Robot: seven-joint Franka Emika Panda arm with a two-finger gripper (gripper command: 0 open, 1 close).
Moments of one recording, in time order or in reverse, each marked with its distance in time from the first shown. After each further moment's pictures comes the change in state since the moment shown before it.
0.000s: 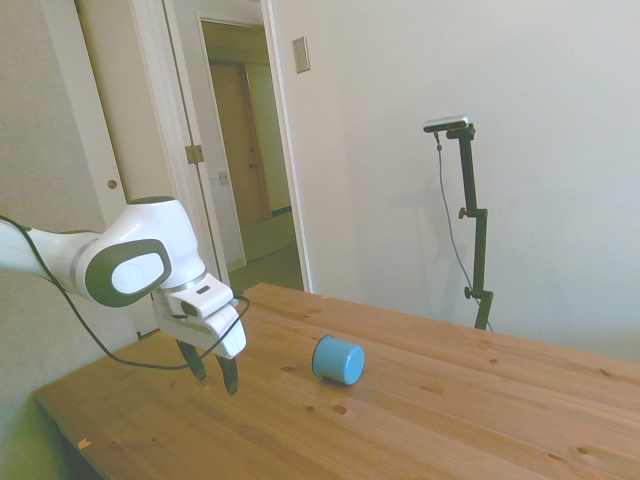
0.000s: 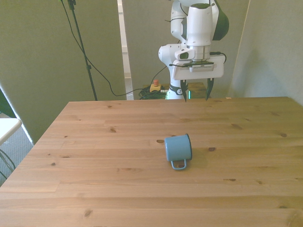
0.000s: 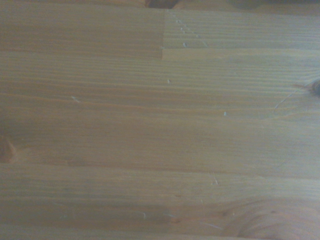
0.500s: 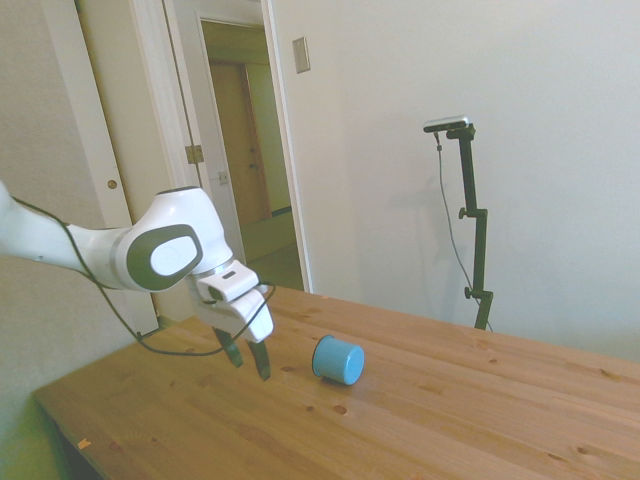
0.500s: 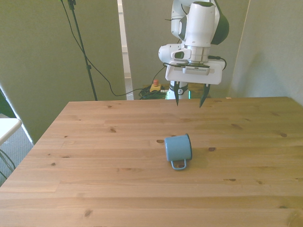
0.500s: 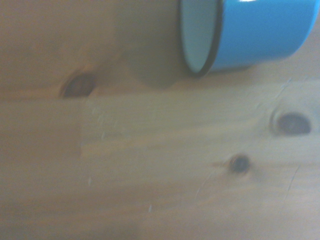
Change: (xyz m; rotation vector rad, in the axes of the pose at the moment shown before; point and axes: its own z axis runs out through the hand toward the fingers) arm 0.067 -0.031 -0.012 -0.056 0.140 0.164
